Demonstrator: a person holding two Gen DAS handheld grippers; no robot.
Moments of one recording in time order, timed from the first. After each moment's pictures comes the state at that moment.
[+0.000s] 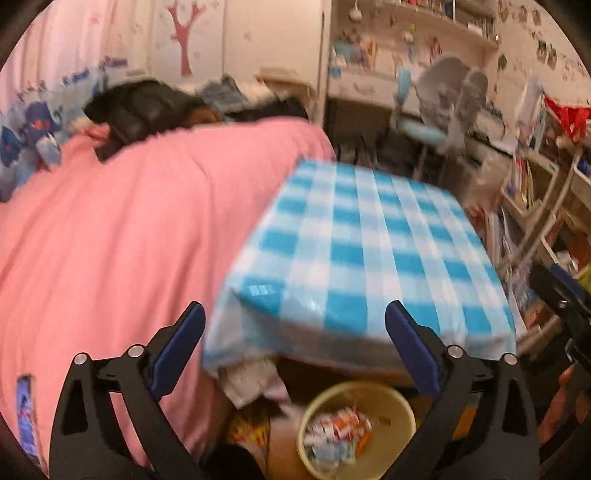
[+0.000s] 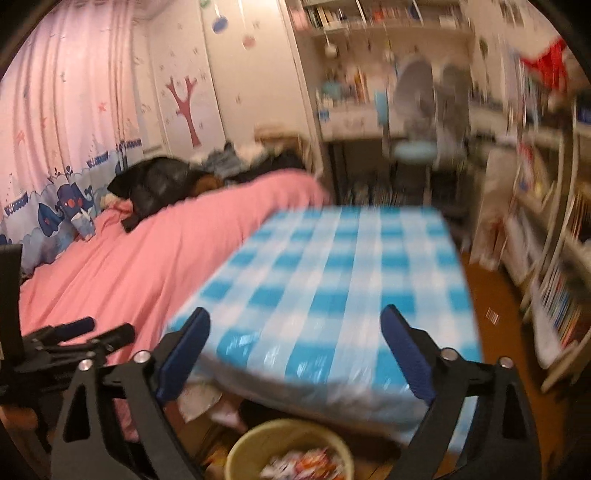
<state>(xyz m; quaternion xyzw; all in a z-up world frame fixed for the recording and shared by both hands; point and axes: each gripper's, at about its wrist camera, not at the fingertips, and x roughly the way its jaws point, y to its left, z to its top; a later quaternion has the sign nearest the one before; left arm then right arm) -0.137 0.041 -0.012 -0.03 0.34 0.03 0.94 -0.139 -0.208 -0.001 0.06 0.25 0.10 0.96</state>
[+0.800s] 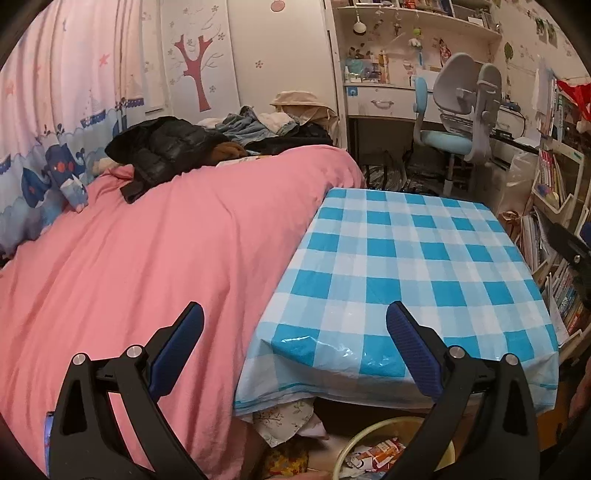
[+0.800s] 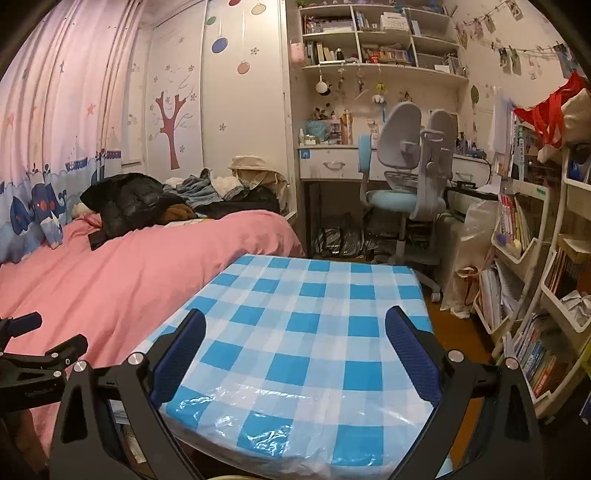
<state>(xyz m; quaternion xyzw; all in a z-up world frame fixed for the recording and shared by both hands) -0.108 0.032 -0.007 0.03 0.31 0.08 0.95 -0.094 -0.204 0.002 0.02 0.20 0.05 0.98</state>
